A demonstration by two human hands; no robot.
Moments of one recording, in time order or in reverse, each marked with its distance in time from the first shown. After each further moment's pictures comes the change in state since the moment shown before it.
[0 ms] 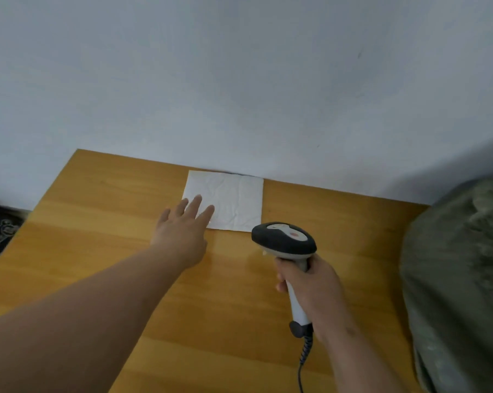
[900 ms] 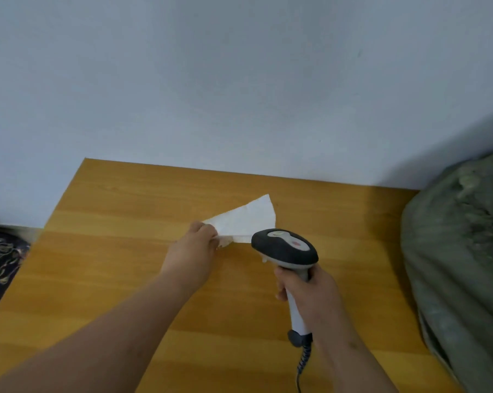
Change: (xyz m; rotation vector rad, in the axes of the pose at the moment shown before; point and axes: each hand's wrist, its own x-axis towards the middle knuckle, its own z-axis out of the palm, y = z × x) left_hand -0.051 -0.015 0.013 -0.514 0.182 0.045; right_hand -0.048 0.005 0.040 0.078 0.052 0.059
